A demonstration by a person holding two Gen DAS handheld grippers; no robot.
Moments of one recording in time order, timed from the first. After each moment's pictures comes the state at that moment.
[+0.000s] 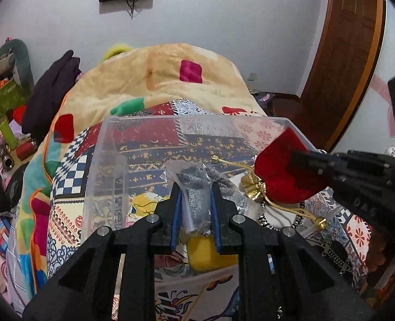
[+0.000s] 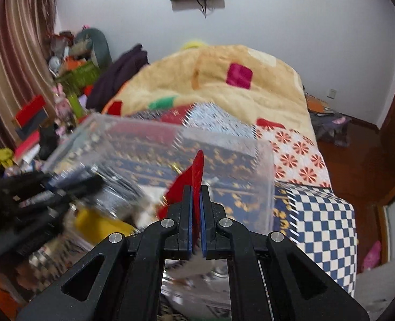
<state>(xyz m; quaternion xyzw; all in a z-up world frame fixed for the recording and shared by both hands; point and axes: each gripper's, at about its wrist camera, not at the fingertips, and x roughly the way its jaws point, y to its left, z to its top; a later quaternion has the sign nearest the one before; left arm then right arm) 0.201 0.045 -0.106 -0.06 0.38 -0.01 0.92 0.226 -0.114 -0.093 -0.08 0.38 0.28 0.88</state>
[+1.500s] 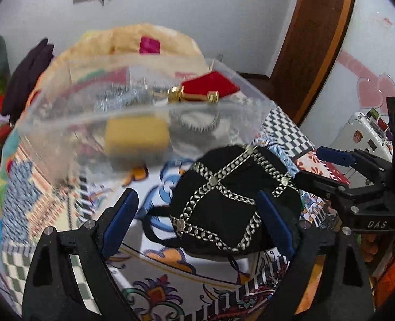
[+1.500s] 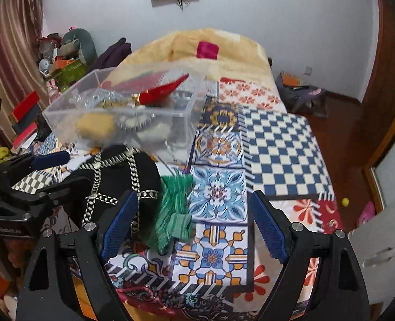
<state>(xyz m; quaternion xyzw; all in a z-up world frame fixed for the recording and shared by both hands) 0.117 -0.026 -0.138 -0.06 0.41 -0.09 0.91 0.144 -0.205 -0.126 -0.05 0.40 0.24 0.88</state>
